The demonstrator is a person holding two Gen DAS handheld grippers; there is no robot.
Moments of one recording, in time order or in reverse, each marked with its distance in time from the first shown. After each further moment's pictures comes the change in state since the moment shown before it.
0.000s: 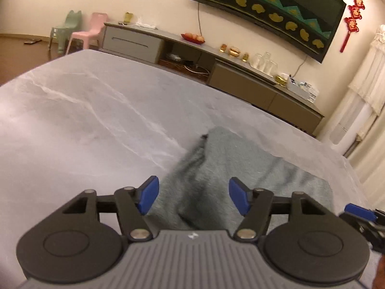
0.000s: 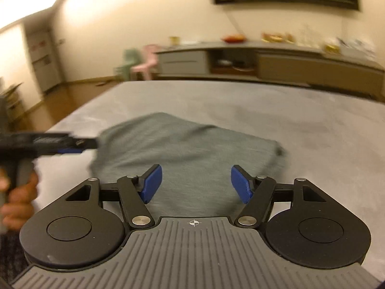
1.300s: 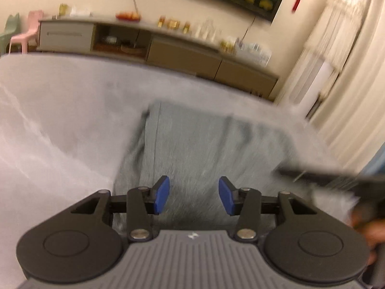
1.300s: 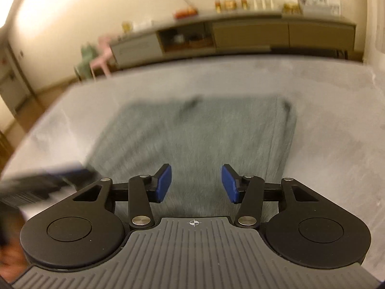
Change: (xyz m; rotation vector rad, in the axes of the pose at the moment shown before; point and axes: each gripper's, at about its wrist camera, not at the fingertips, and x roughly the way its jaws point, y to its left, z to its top) left arm 0.069 -0.154 -0.013 0.175 0.142 -0.188; right arm 0.036 -0.108 0.036 0.228 0.107 -0.156
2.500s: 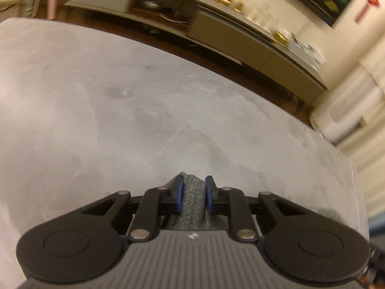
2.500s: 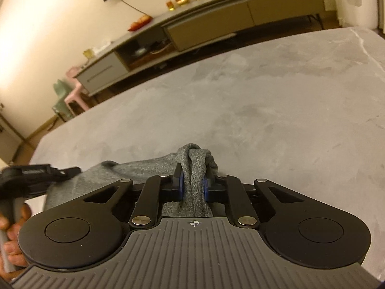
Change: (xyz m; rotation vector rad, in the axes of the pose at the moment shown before) left arm 0.114 0.052 0.122 -0.264 0.093 0.127; right arm 0.090 -0.104 0.062 0.287 0.031 -0.049
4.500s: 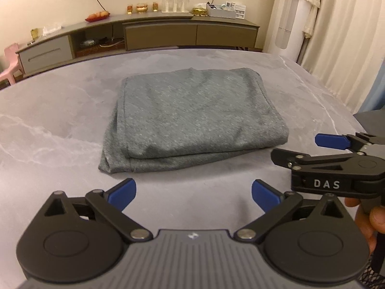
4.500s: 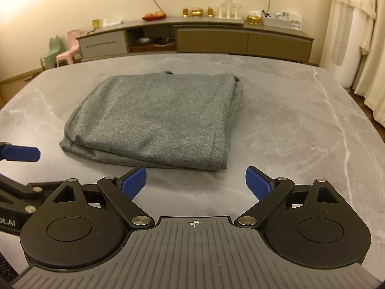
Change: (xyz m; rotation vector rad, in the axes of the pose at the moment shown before) left arm -0.162 -0.057 -0.208 0.530 0.000 -0.037; right arm -0.161 0.089 -0.164 -0.321 -0.072 -0.213
